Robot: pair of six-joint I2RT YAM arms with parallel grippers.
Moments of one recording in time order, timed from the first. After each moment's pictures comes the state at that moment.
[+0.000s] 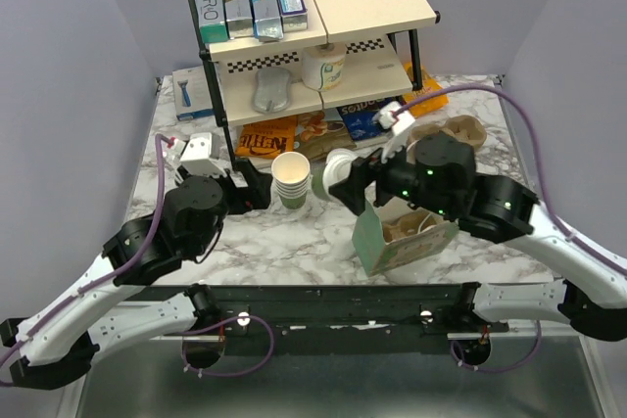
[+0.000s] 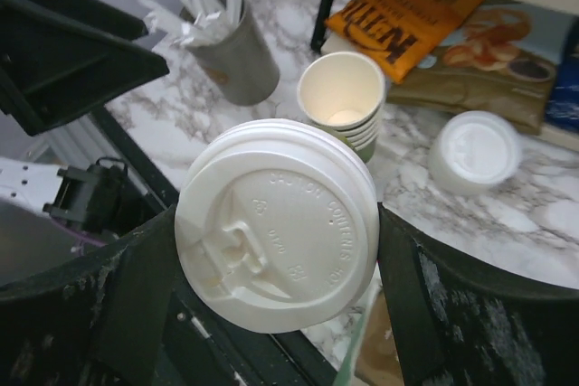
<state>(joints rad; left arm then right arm) -0.98 0.72 1.12 -0.79 -0.67 -0.65 1.08 1.13 1.43 -0.64 0.18 0.29</state>
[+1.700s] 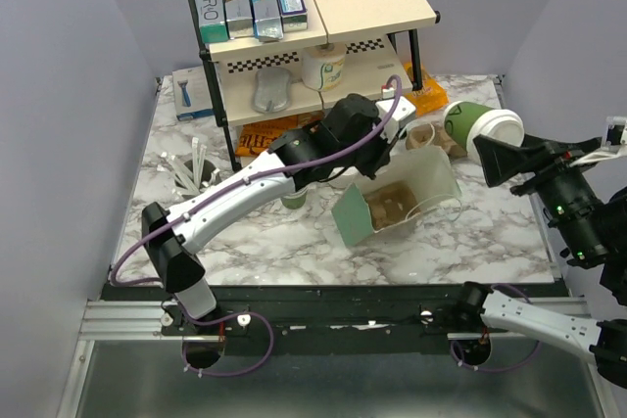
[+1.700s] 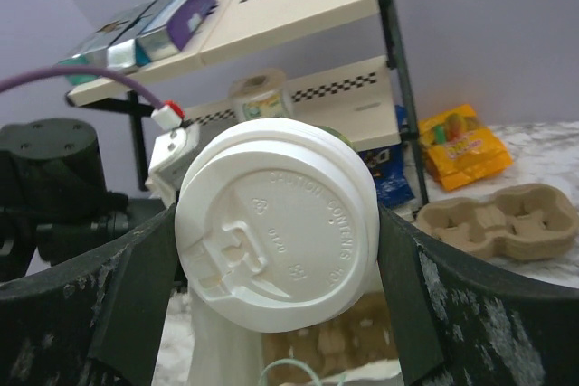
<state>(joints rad) -0.98 1.67 1.75 -0.59 0.08 -0.09 0.97 0.66 1.46 -0.65 0.69 0.23</state>
